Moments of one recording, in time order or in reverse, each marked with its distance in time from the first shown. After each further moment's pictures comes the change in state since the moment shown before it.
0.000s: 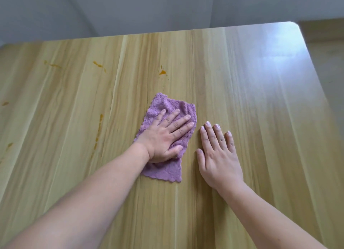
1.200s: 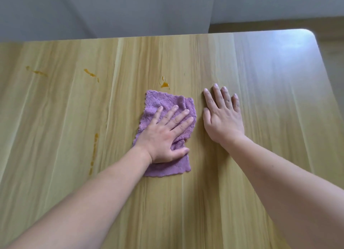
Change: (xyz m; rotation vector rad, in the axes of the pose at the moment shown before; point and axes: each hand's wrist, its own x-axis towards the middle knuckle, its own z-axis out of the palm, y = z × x) left_hand 0.042 -0.047 -0.005 -0.063 0.088 -0.108; right_hand 0.177 0.028 -0.014 0.004 0.040 0.086
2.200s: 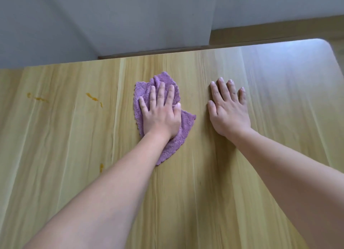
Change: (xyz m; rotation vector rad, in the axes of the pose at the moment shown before) left_hand 0.099 -0.069 -0.013 -0.173 0.011 -0.664; right_hand 0.084 -0.007 -0.010 -0.006 -0.013 0.041
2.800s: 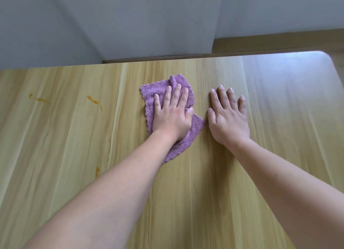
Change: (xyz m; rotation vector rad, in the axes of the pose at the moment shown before) left_hand 0.015 0.026 0.001 0.036 -0.013 0.116; right_hand 0.001 0.000 0.004 0.003 0.033 0.006
